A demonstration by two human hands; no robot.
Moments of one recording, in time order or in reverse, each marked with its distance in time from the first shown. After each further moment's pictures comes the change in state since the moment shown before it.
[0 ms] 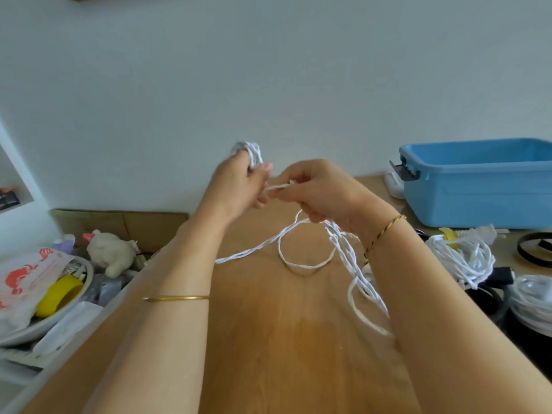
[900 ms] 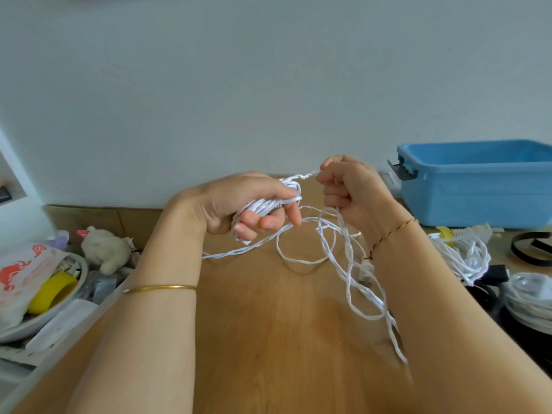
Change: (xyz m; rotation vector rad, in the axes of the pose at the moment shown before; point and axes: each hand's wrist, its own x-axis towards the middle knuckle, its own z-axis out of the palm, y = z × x) left_hand -0.015 0.022 -0.022 -0.418 -0.859 -0.314; right_hand 0.011 0.030 -0.021 0.756 0.372 0.166
